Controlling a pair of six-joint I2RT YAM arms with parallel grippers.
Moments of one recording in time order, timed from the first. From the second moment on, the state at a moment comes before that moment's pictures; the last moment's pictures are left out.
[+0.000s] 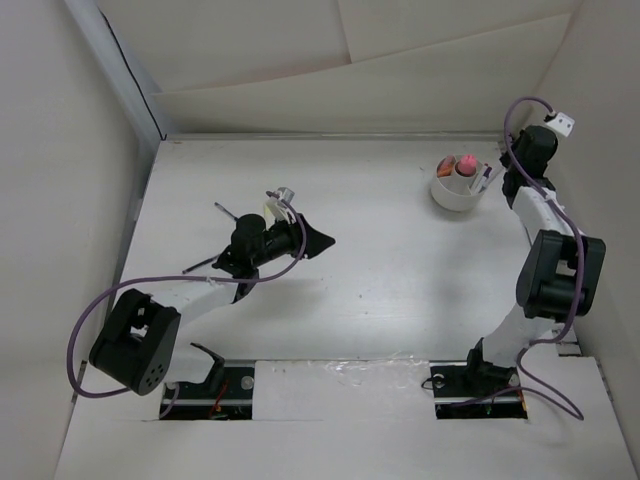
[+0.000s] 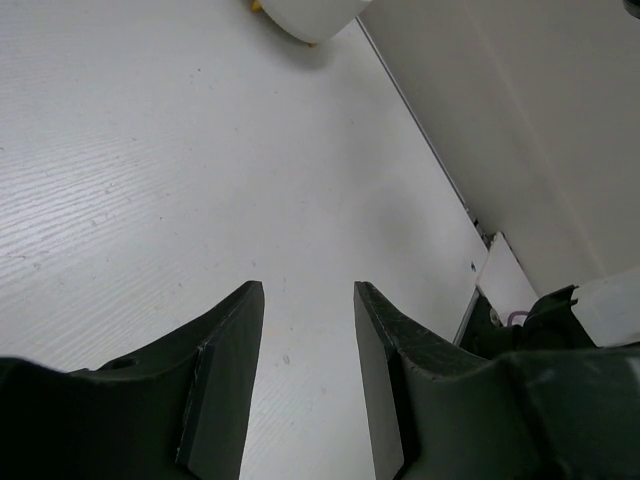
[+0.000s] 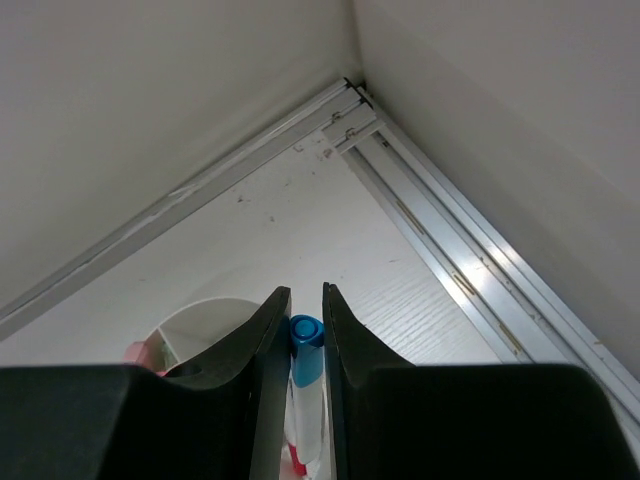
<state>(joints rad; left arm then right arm) -0.51 1.32 0.55 0.60 0.48 -0.67 -0.22 1.71 1.28 0.17 0.24 0.33</state>
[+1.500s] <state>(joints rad) -0.46 1.12 0.69 0.06 -0.27 -0.84 0.50 1.36 0.90 0.16 -0.03 0.38</state>
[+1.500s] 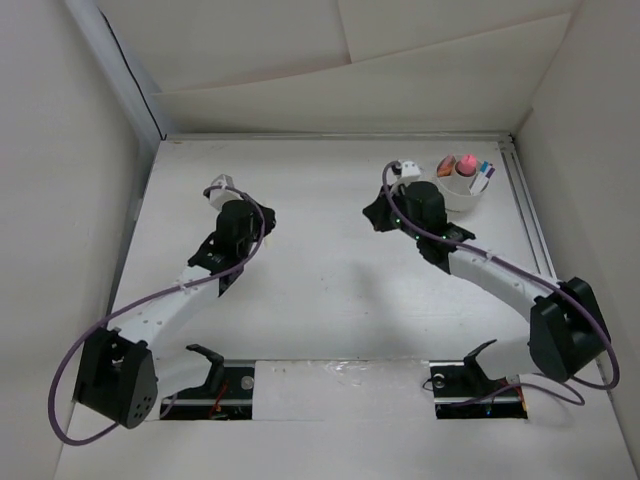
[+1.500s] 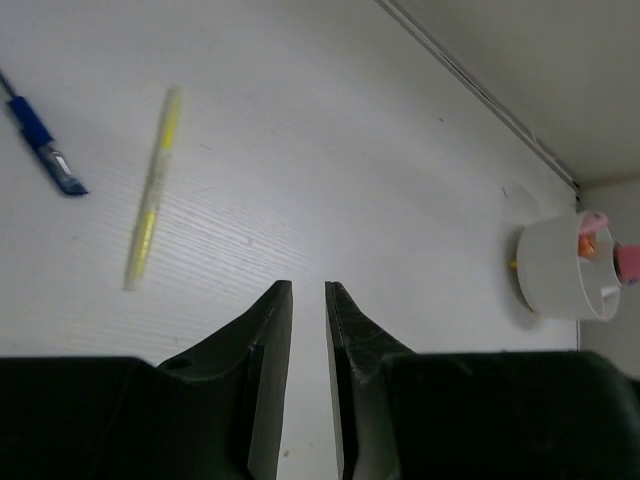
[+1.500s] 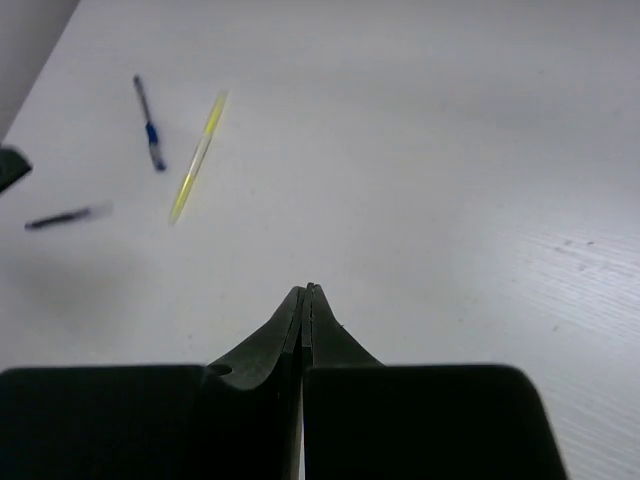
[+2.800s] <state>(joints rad) -0.05 1.89 1.24 -0.28 -0.31 -0.93 0.61 1.50 0.89 0.14 -0.19 0.33</state>
